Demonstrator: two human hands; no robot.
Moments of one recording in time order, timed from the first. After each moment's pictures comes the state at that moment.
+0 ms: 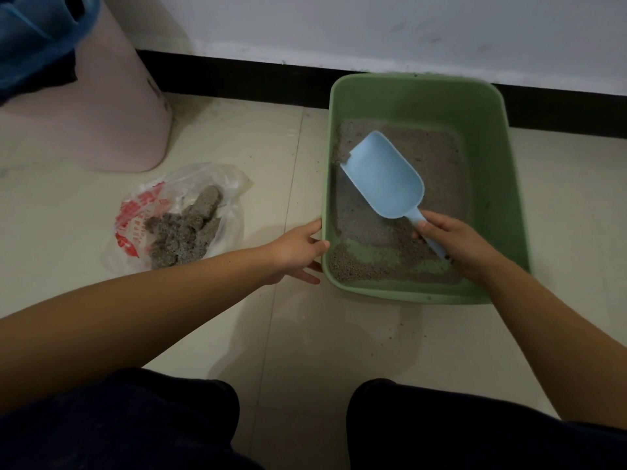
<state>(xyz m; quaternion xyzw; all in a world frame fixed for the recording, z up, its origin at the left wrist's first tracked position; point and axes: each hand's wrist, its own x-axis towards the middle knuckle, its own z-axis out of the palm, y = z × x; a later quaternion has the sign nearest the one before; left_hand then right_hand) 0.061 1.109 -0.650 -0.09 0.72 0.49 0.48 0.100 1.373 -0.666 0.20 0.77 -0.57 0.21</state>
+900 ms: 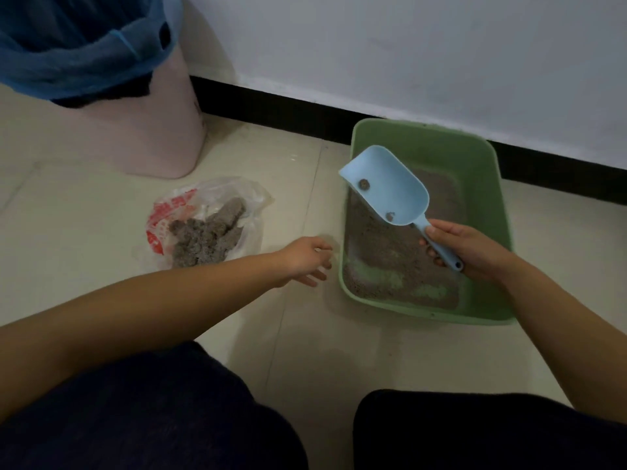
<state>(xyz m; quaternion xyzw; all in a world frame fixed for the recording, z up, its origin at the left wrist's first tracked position) 0.061 1.085 -0.645 -0.07 0.75 0.49 0.44 0.084 1.360 -0.609 0.18 0.72 -0.61 0.27</state>
